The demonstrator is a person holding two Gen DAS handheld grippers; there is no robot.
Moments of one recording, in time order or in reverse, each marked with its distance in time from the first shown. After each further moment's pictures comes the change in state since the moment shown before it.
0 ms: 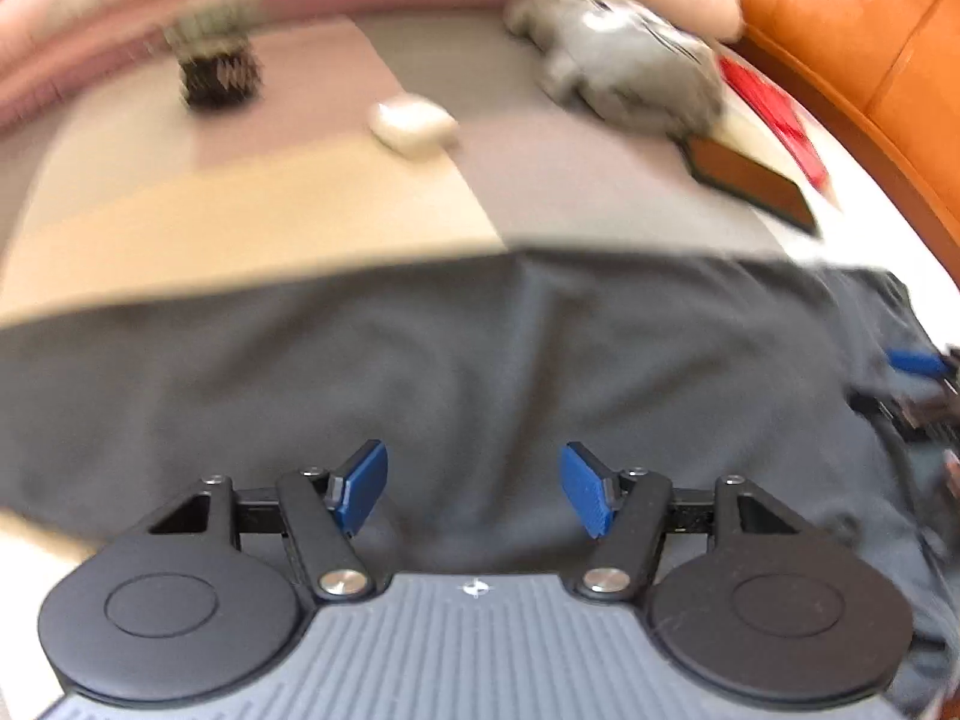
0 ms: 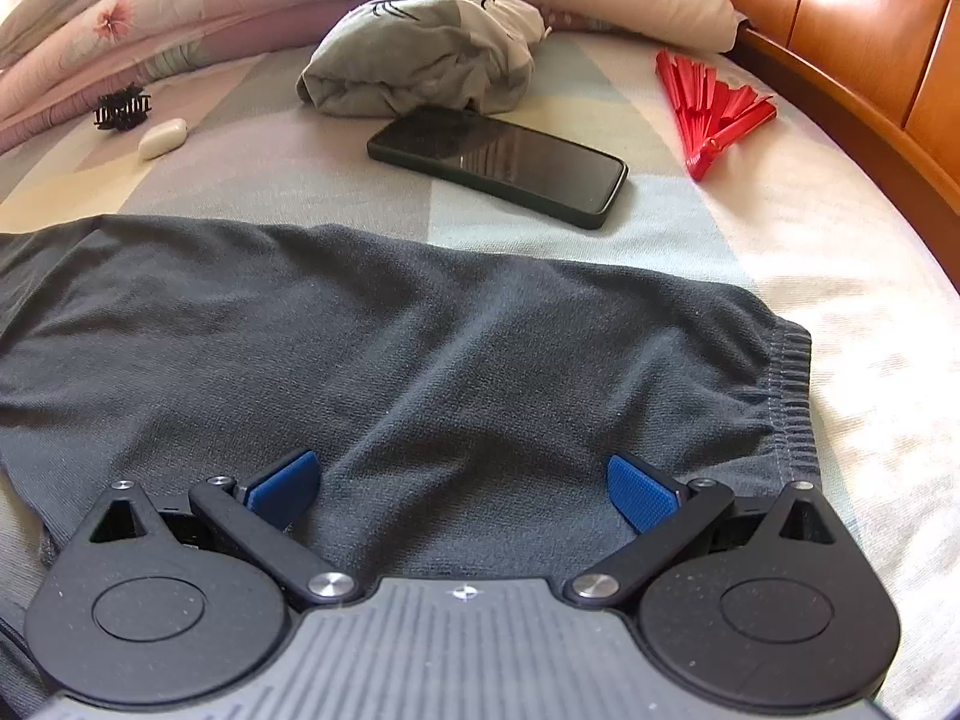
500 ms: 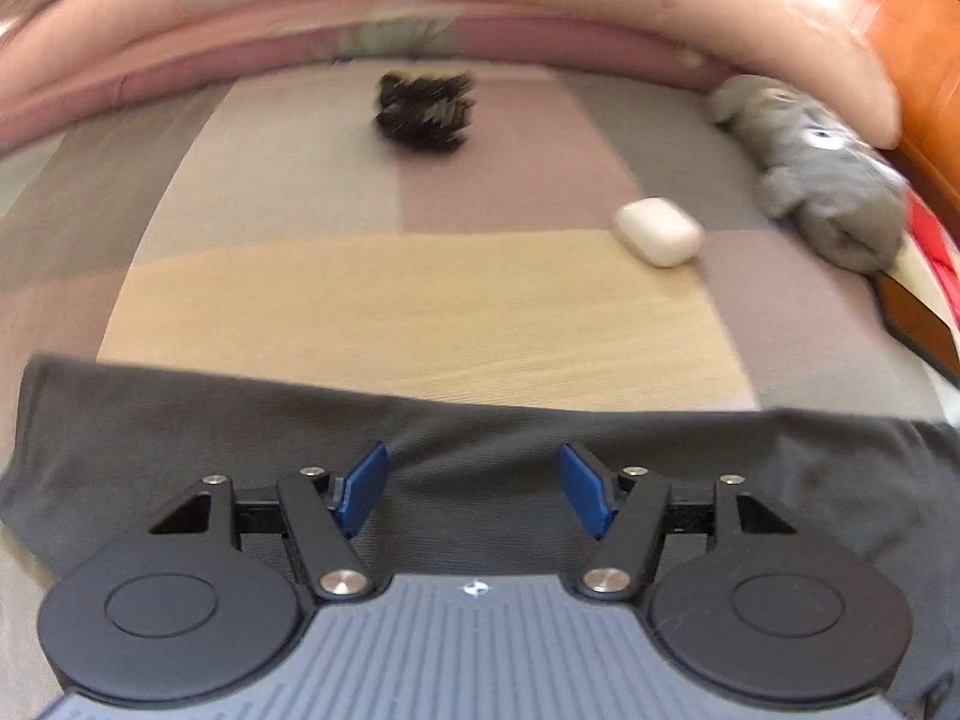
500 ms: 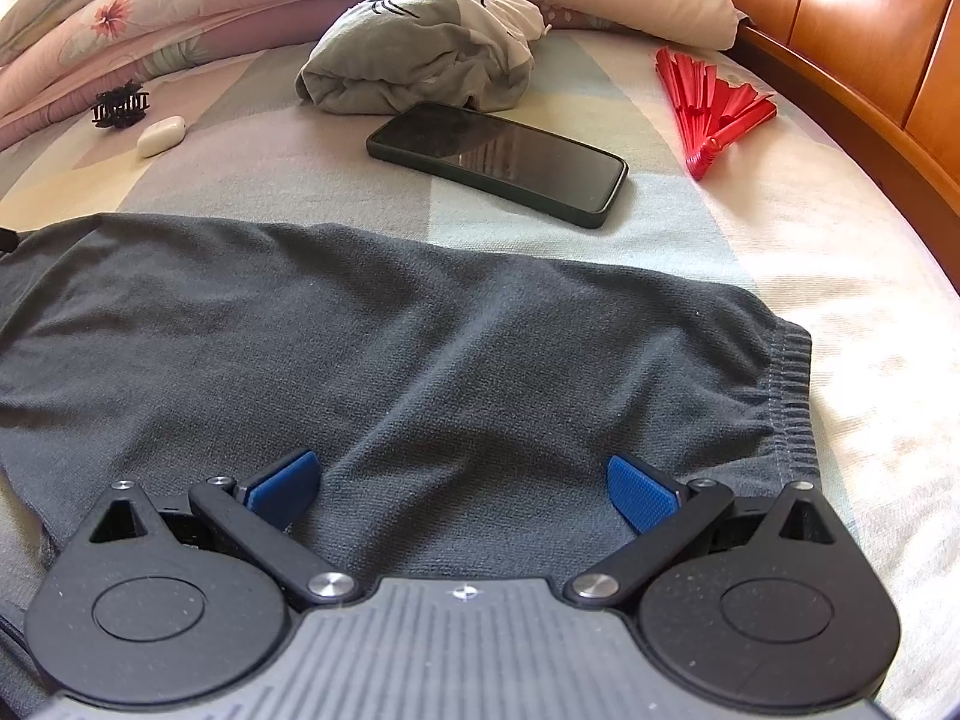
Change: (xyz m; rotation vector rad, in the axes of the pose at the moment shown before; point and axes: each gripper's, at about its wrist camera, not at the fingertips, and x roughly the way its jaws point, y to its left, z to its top) left arm 0.009 0.077 0.022 -0.115 -0.076 0.151; right arm 0.001 0.001 0.002 0.001 0.011 -0.005
